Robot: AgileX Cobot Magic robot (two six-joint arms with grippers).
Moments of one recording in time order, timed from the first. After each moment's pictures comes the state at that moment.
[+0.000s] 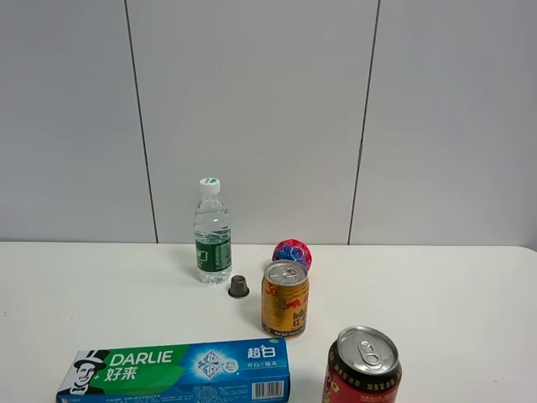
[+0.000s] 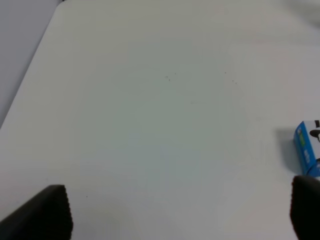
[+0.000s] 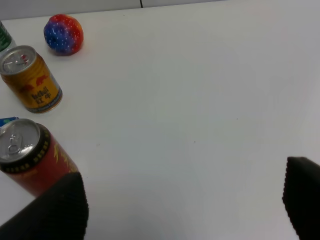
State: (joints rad) left arm 0.14 0.00 -0.49 -0.02 1.07 0.00; right arm 0.03 0.00 -0.49 0.04 1.07 0.04
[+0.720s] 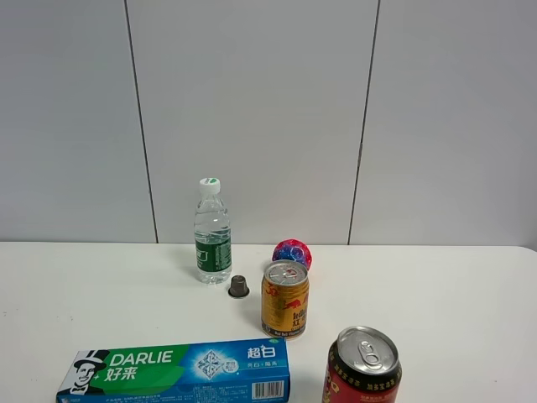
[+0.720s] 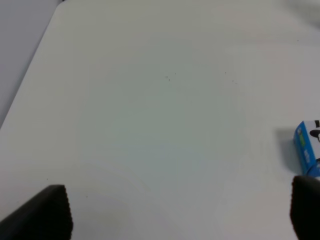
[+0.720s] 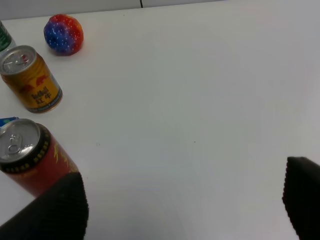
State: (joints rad) left arm 0.14 0.00 -0.49 -0.02 1.07 0.00; right arm 0.03 0.00 -0.49 0.04 1.07 0.04
